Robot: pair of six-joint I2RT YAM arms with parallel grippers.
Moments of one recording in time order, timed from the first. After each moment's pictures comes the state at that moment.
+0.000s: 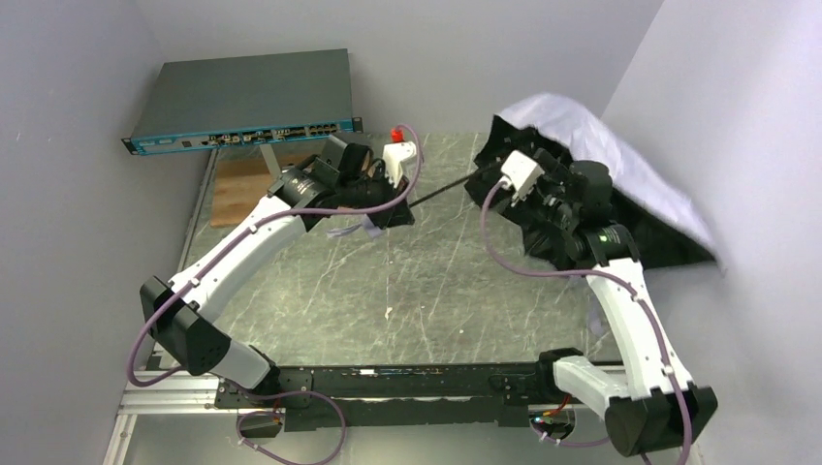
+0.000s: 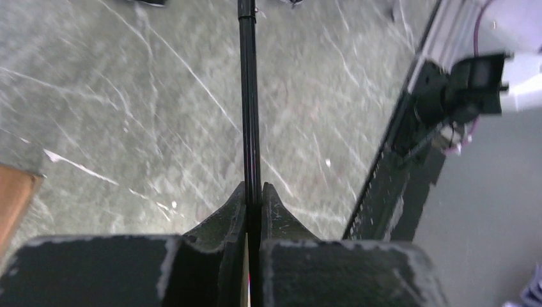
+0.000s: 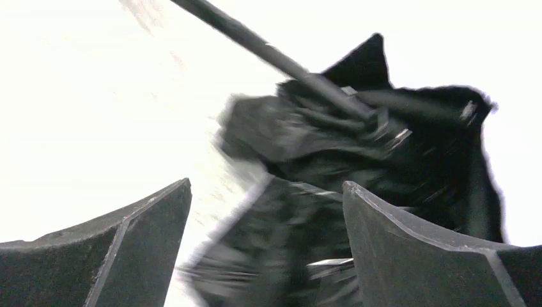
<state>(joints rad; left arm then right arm) -0.65 1.48 1.54 -0.70 0.52 0.05 0.14 1.04 1.06 -0.44 -0.31 -0.96</state>
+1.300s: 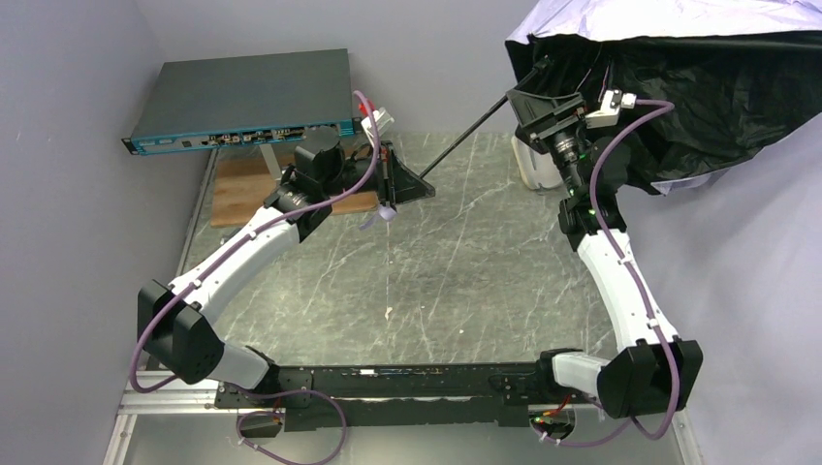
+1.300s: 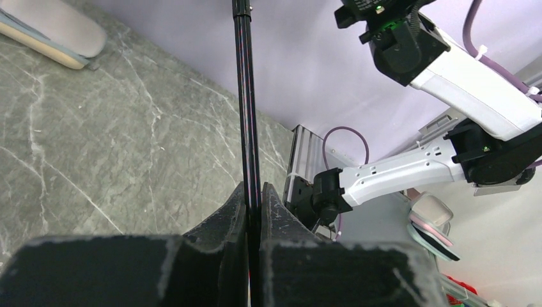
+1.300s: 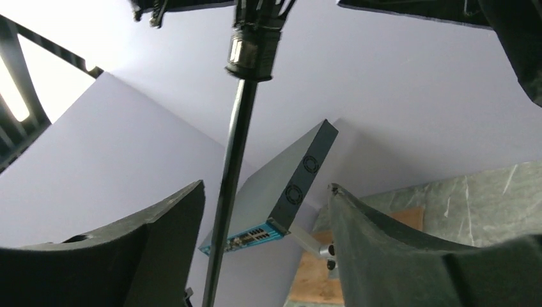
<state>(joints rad) -0.58 1.43 1.31 0.10 0.81 -0.54 0.09 1.19 1.12 0.39 -0.26 1.07</state>
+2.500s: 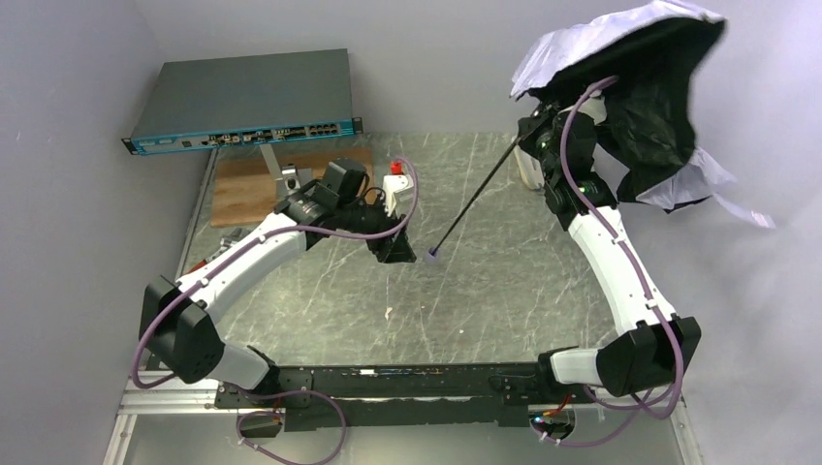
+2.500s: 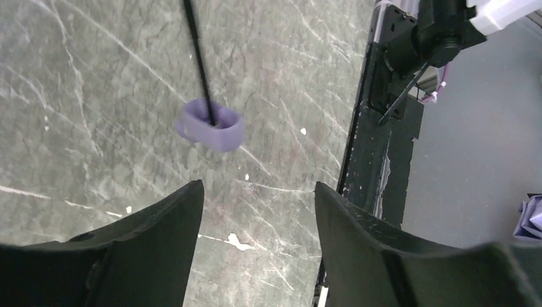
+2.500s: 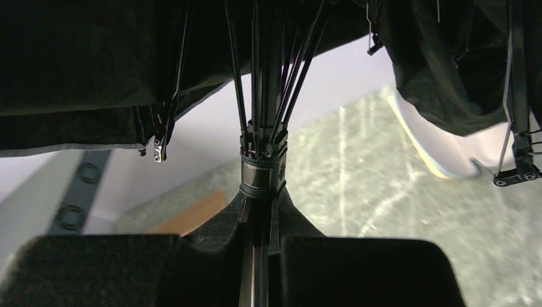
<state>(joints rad) -0.62 1.42 1.25 -0.50 0.73 0.12 0.21 1.31 1.33 -0.10 0.22 0.63</state>
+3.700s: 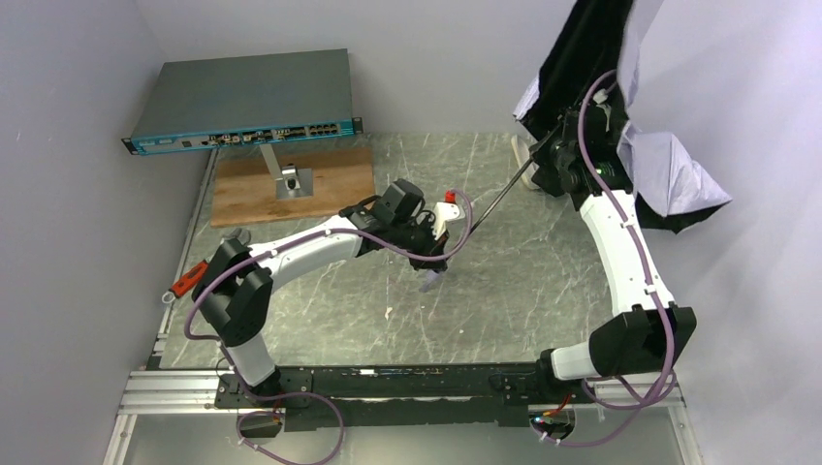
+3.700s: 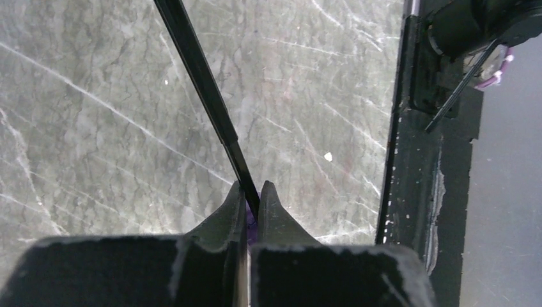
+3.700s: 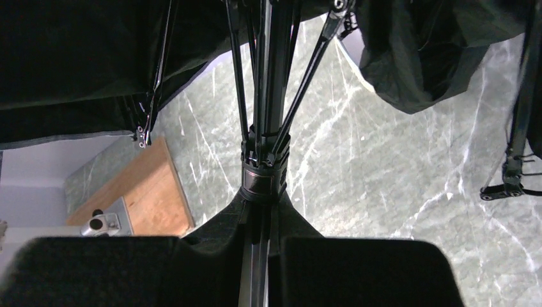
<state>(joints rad) -0.82 1.71 1.29 -0.33 0.62 0.17 0.09 1.39 1.49 -0.55 0.17 0.65</state>
